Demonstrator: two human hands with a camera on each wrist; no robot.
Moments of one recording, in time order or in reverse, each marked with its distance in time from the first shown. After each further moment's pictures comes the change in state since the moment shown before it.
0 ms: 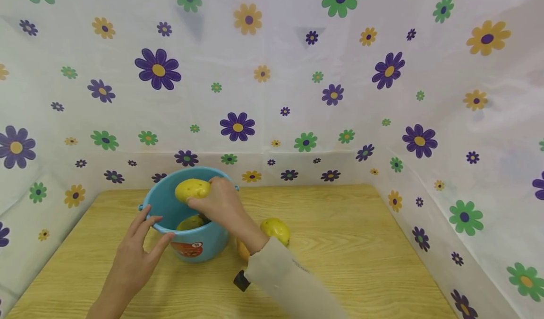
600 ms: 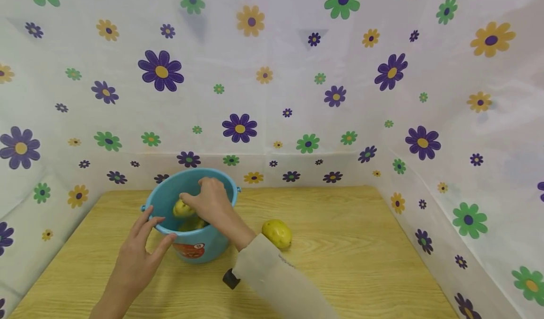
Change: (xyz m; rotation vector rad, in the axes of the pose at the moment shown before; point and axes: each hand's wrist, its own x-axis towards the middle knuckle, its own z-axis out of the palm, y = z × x) left_hand 0.000 -0.004 0.002 -0.006 0.037 0.049; right_hand 0.018 -0.006 0.026 -0.048 0.015 -0.086
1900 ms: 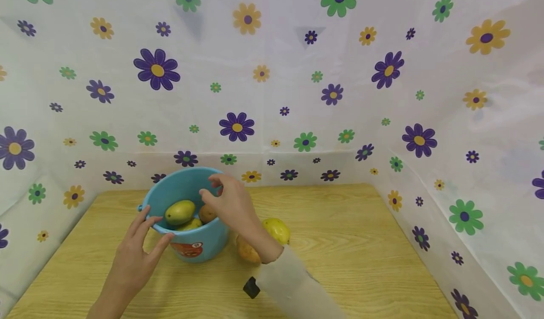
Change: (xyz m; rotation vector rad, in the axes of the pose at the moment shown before) left_hand 0.001 0.003 -0.001 0.003 -0.015 -0.030; right_hand -0.040 0.010 -0.048 0.141 0.104 -0.064
